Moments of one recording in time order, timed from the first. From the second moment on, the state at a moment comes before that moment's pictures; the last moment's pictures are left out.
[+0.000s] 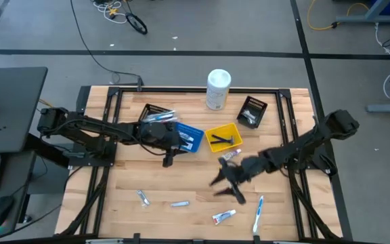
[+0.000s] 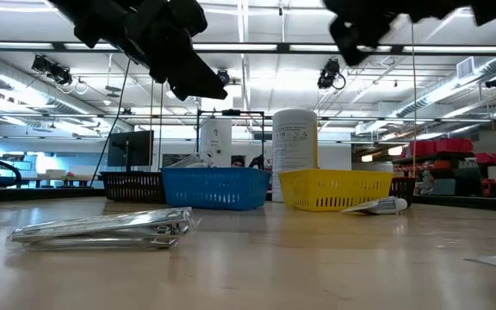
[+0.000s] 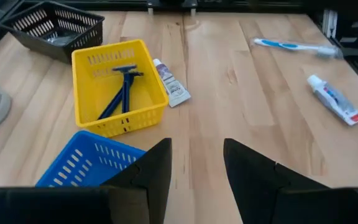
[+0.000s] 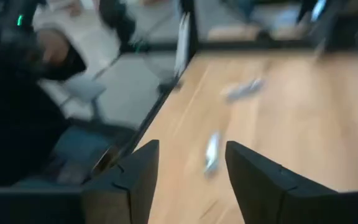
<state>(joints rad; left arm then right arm) -0.01 1.34 0.73 0.12 0.01 -0.02 0.42 1.46 0.73 0.39 -0.06 0.20</state>
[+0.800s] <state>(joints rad) -0.13 1.34 0.73 0.08 -0.08 -0.10 0.72 1.84 0.99 -0.19 0.12 0.44</state>
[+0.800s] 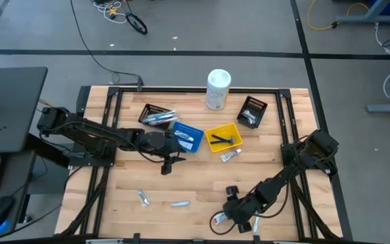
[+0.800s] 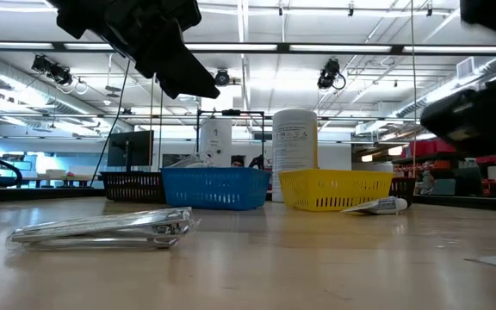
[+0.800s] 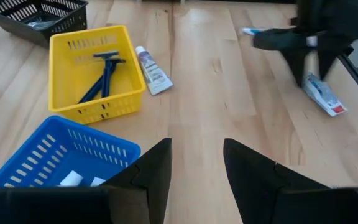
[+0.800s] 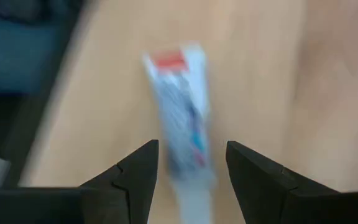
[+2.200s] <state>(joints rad) -0.07 1.34 0.73 0.10 -0.24 -0.43 0.28 1.82 0.99 0.04 0.80 -0.07</state>
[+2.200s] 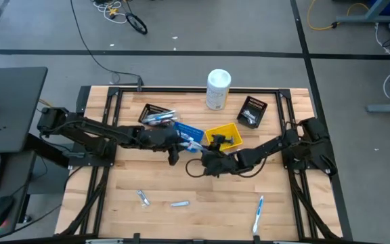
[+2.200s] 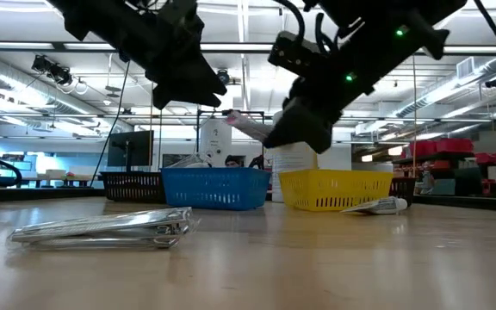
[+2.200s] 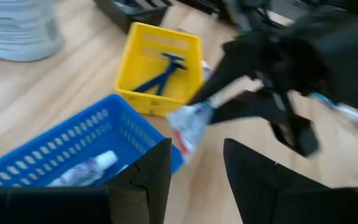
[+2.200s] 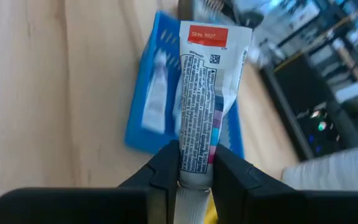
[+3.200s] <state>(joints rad) 0.17 1.34 0.73 0.01 -0.09 -0.39 0.10 1.82 0.99 0.24 0.60 -0.24</state>
